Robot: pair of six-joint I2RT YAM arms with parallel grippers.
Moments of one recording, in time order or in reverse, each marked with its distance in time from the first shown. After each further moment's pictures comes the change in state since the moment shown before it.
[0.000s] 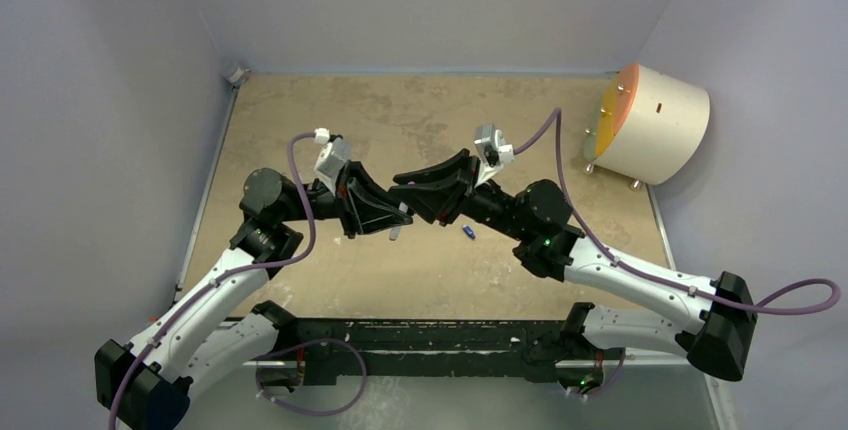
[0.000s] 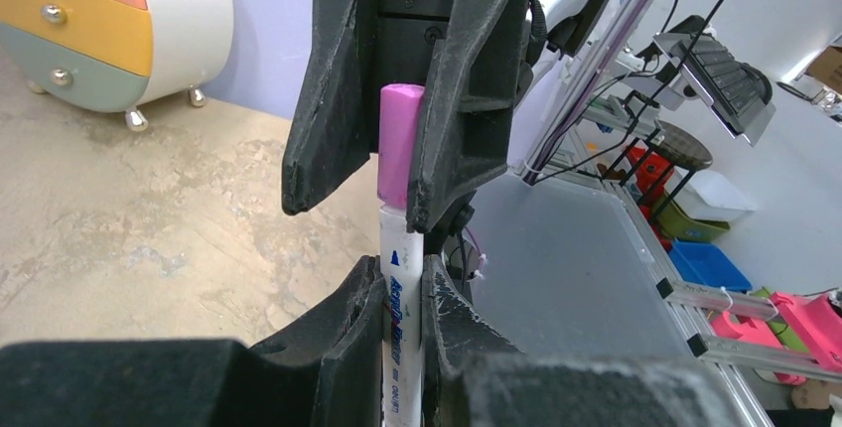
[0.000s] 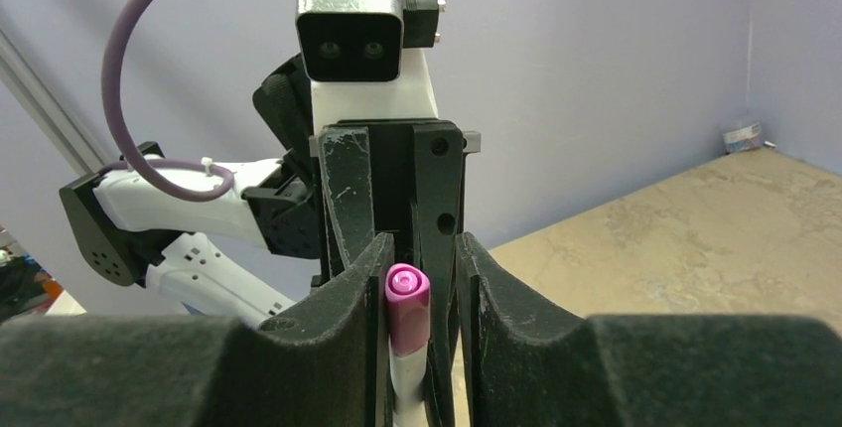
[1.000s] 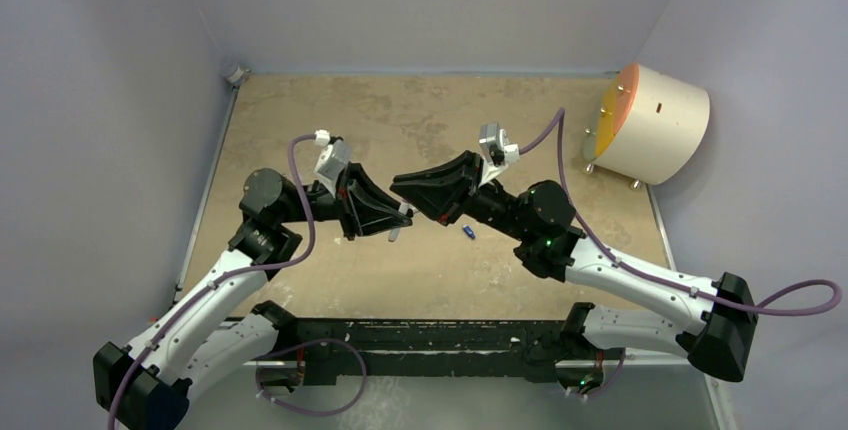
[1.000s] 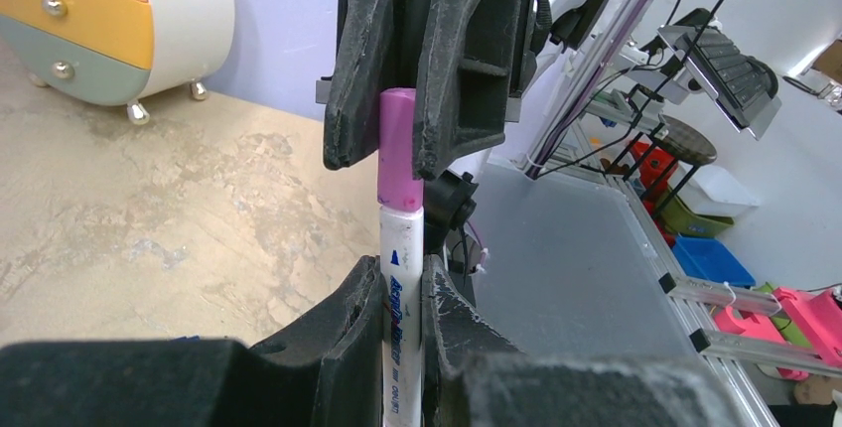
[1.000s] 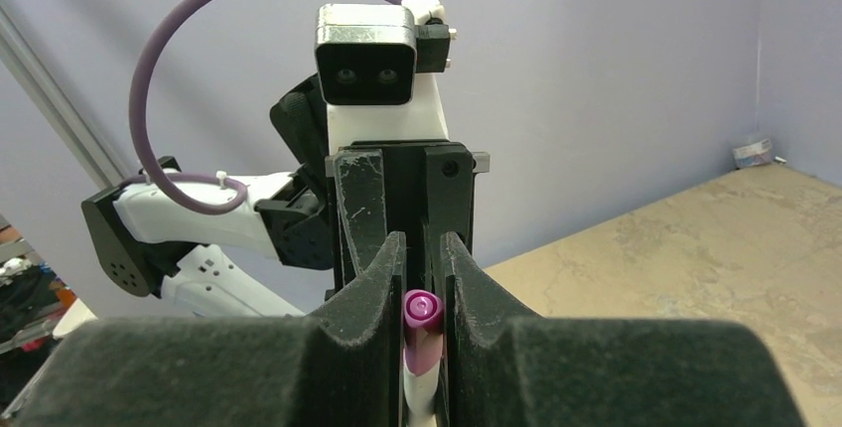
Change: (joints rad) left arm -0.003 -0.009 0.001 -0.038 0.000 0.026; right arm 0.000 -0.006 0.000 0.026 0.000 0.015
